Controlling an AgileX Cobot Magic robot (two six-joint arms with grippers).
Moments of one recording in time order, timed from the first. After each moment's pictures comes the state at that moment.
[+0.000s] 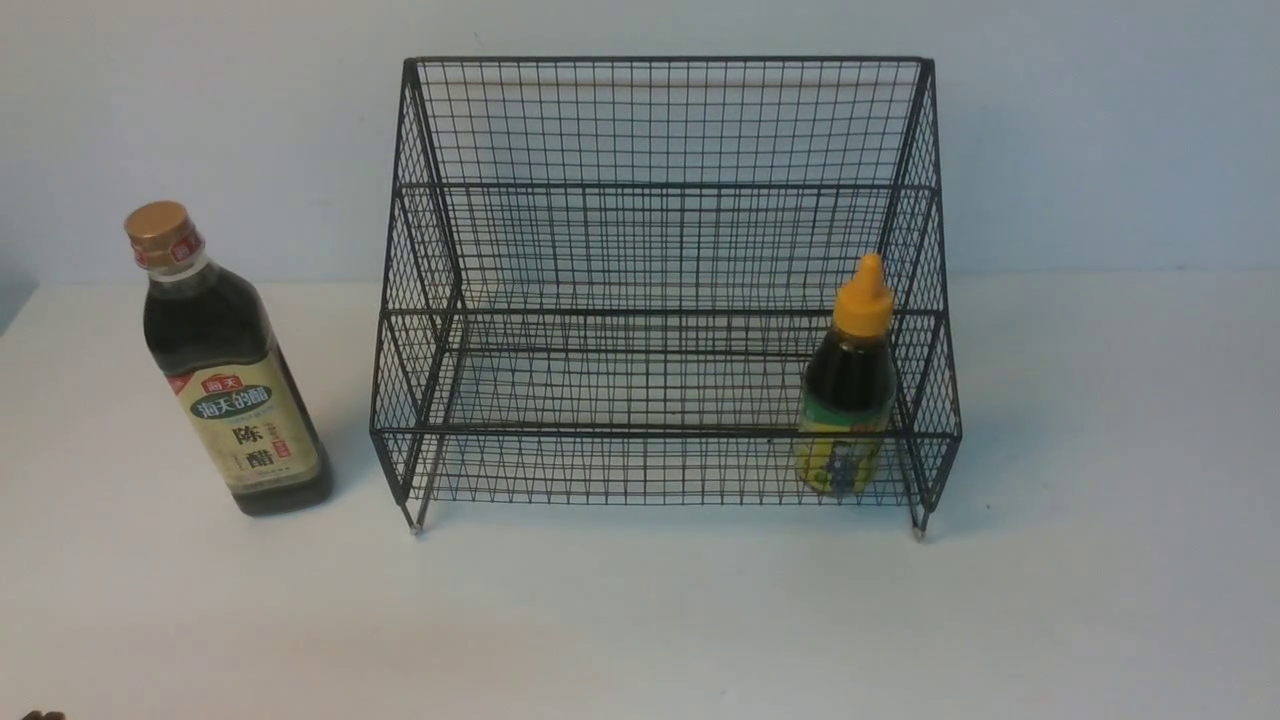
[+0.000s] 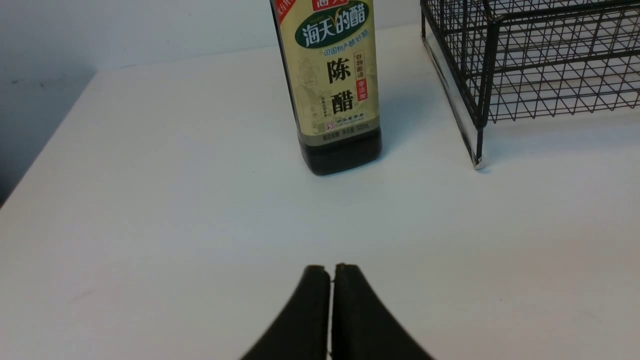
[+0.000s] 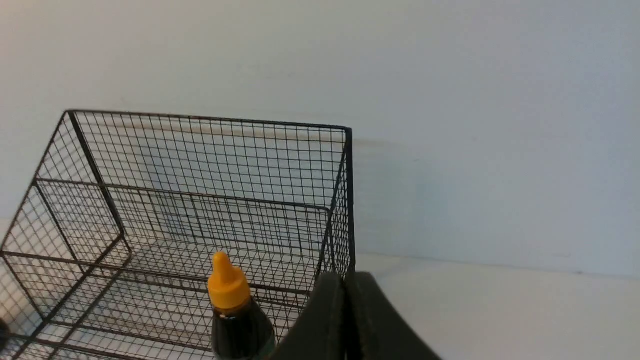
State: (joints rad) right arm 0.38 0.52 -0.85 -0.29 0.70 0.40; left arm -0.01 -0.02 0.03 0.00 0.38 0.09
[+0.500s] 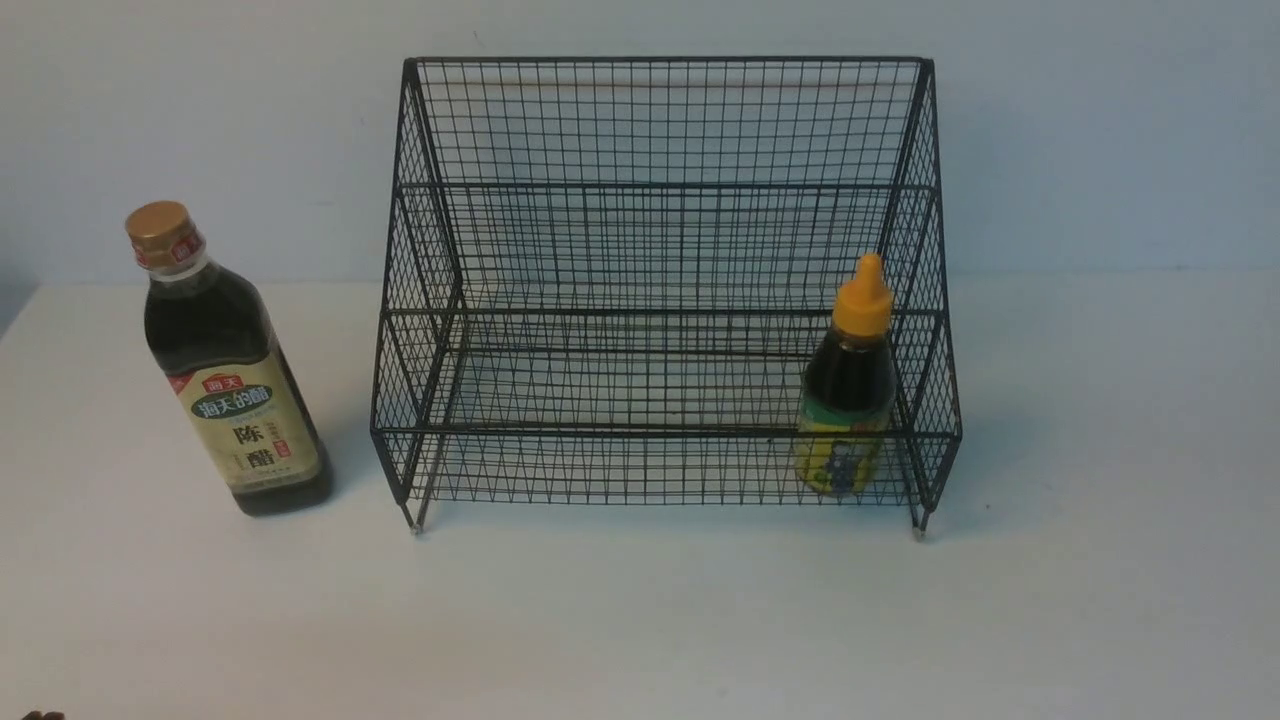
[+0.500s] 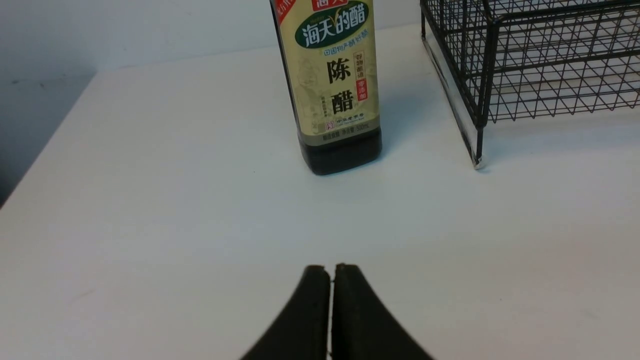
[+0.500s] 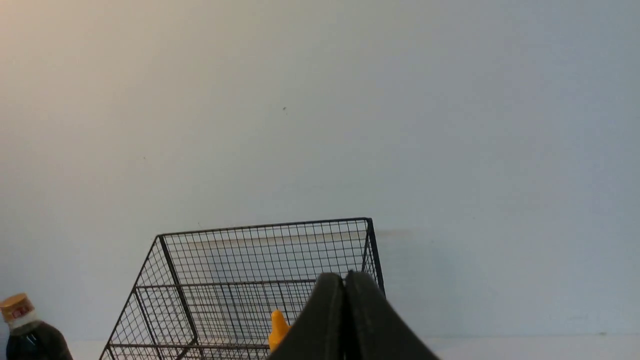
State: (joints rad) right arm 0.38 0.12 -0.80 -0.23 0.77 0.40; left arm -0.01 -0.02 0.03 0.00 0.38 0.09
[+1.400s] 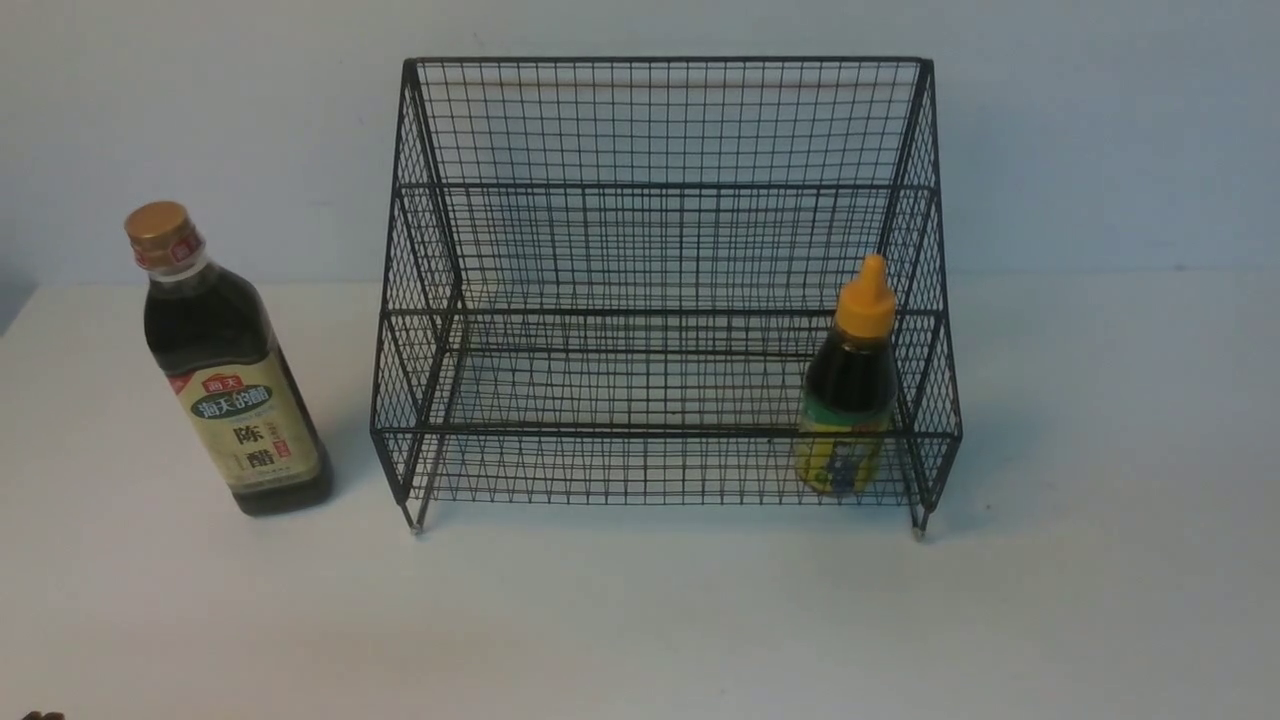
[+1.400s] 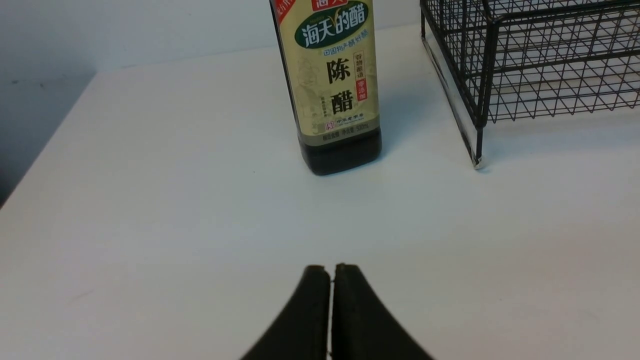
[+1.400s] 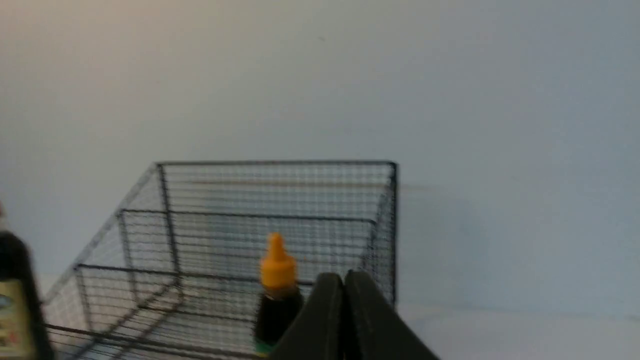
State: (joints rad) right arm 0.21 0.04 -0.29 0.05 0.38 0.07; left arm -0.01 -0.02 0.03 0.00 0.38 0.09
